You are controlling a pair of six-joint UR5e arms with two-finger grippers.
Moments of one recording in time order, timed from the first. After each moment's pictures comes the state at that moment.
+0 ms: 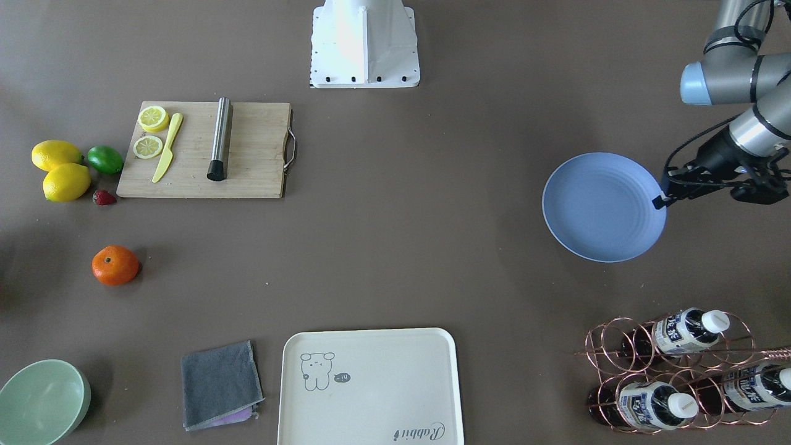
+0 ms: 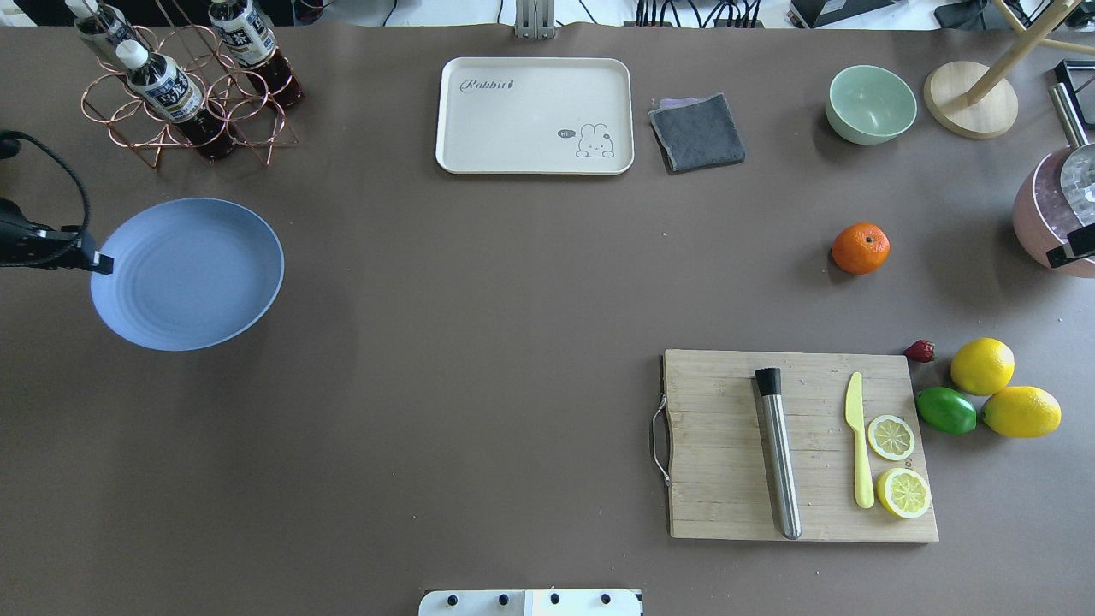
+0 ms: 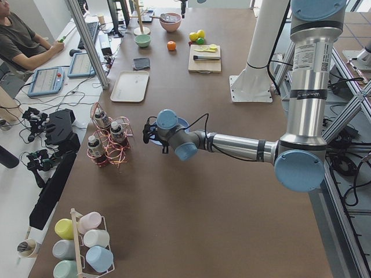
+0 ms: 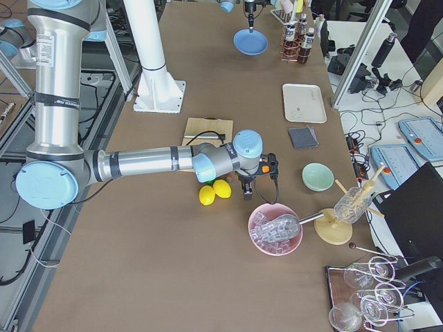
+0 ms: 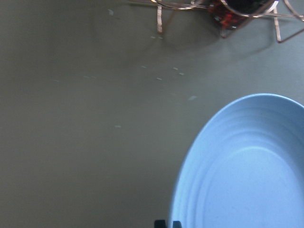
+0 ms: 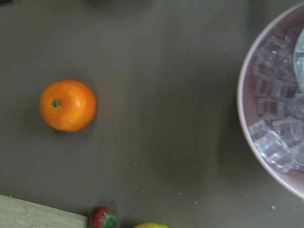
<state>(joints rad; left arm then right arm) -1.01 -1.62 -1.65 -2.34 -2.30 -1.03 1.27 -1.62 1.76 -1.25 2.42 0.43</state>
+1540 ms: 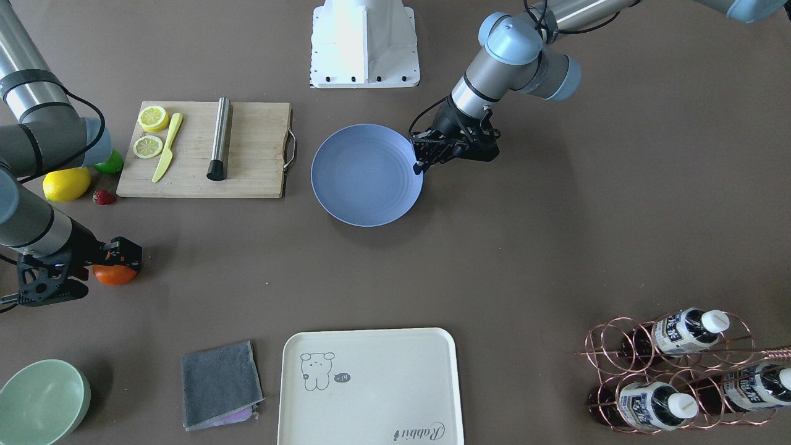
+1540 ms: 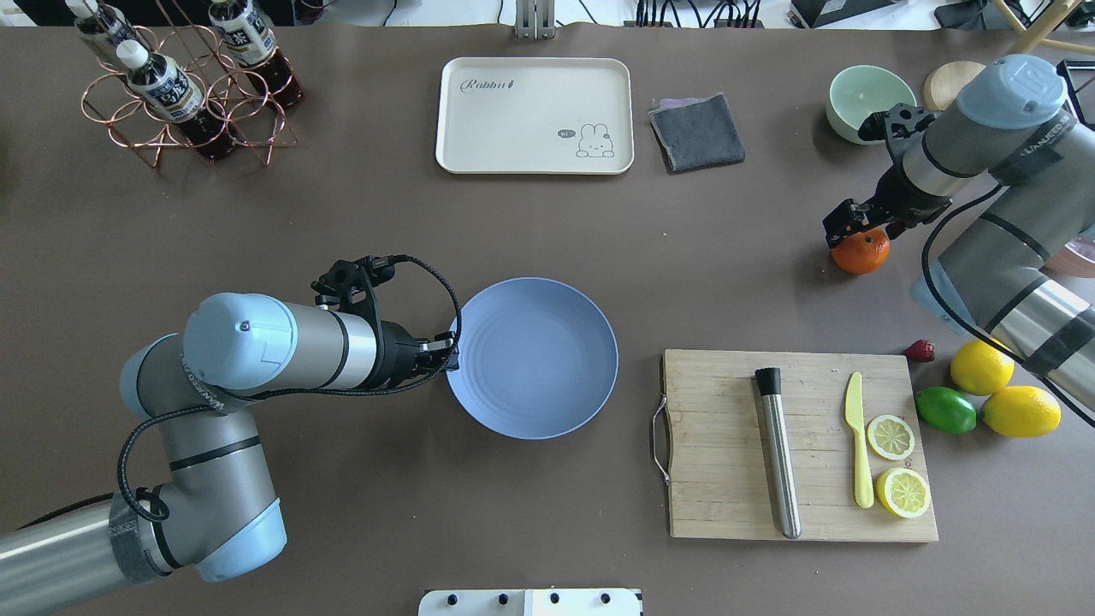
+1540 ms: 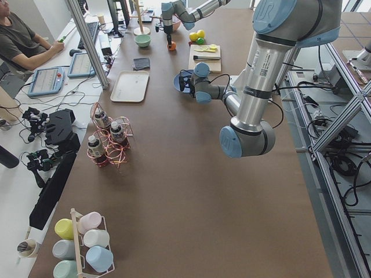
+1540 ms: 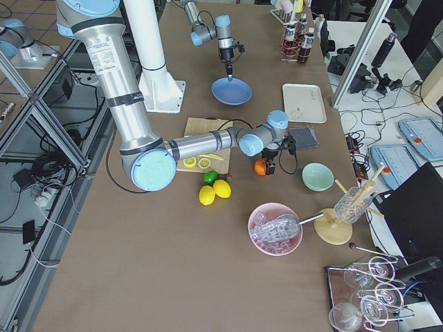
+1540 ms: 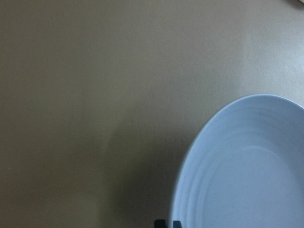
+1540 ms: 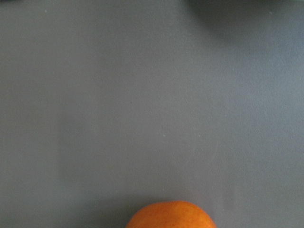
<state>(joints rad) -0.45 -1.97 -1.72 -2.27 -1.79 -1.58 0.97 -1.24 1.40 -1.22 2.19 0.61</state>
